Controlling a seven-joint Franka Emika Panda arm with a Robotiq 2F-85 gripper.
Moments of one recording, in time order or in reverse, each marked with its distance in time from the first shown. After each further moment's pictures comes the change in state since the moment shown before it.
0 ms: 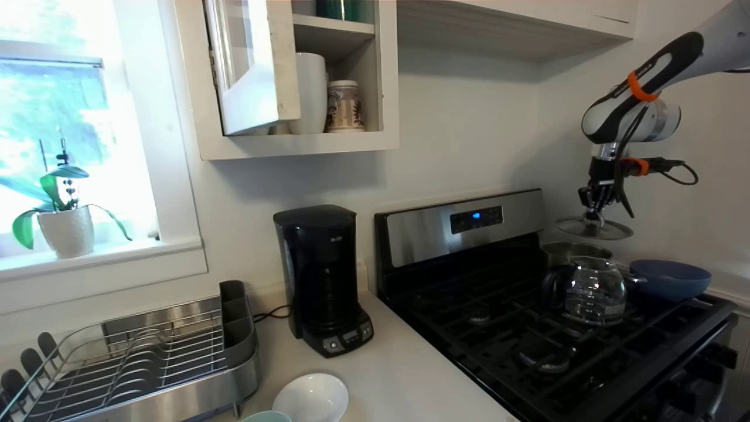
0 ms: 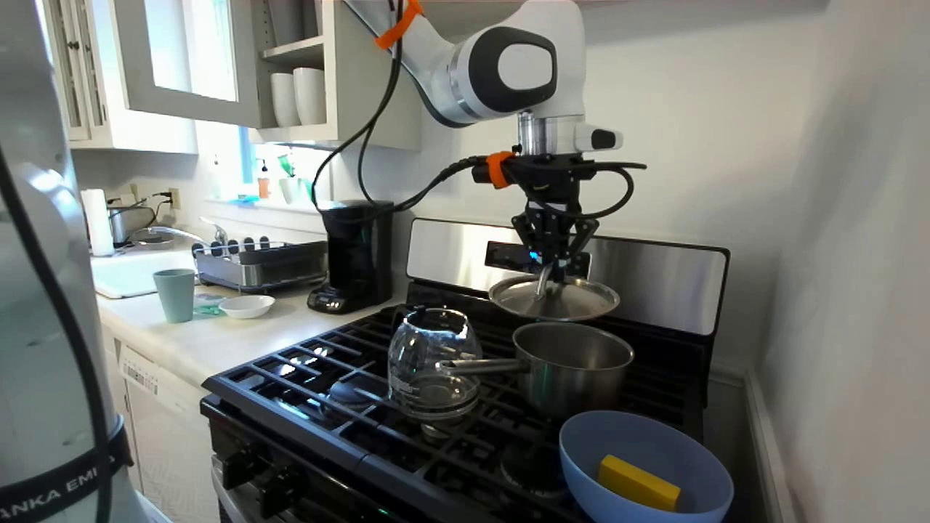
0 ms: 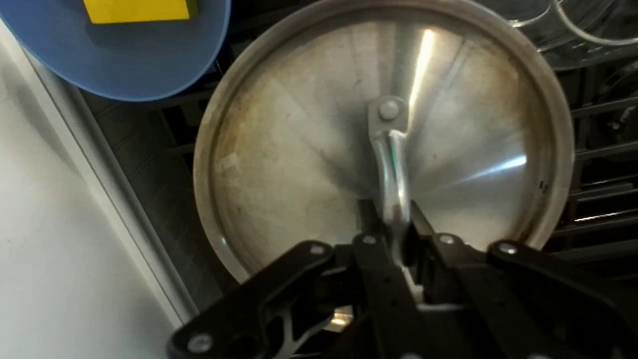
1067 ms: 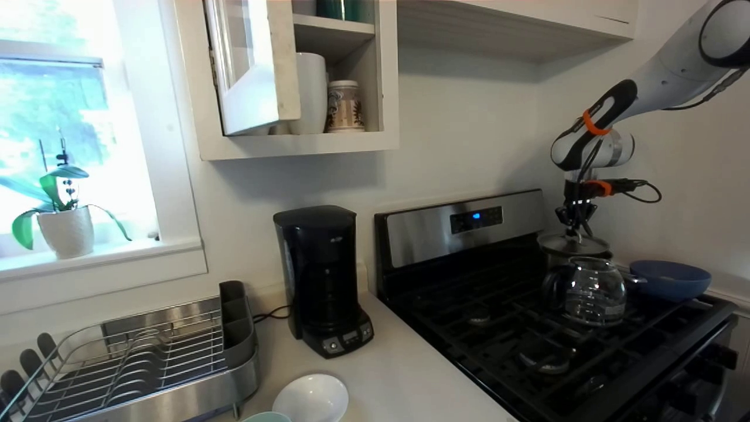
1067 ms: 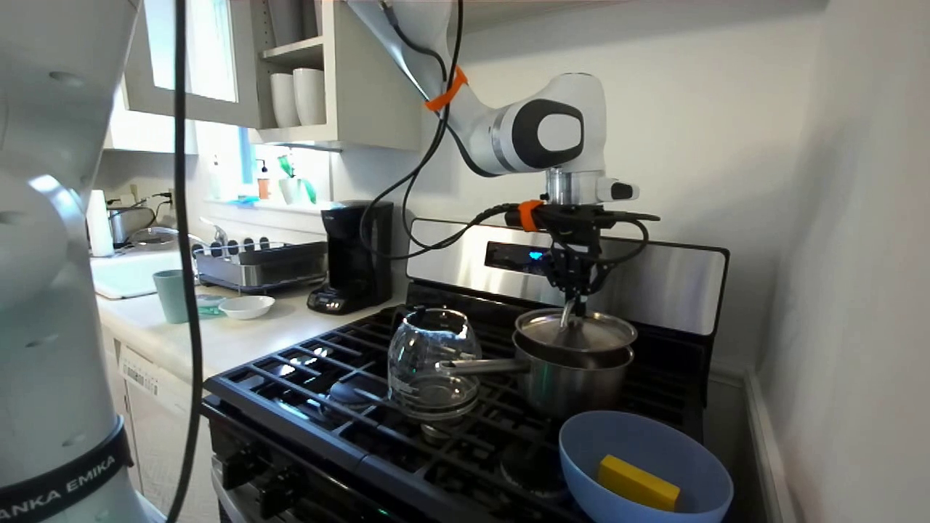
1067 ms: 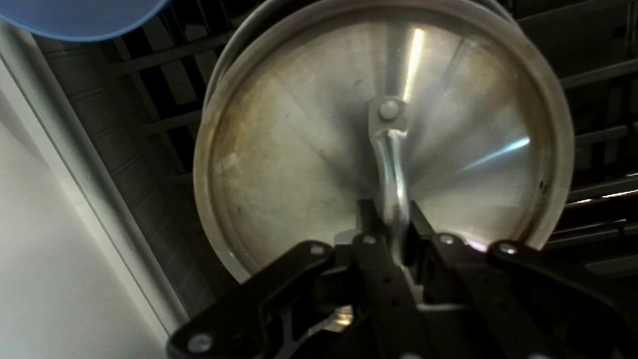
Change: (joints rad) arm -0.008 0.305 0.029 0.231 0.023 0.015 0.066
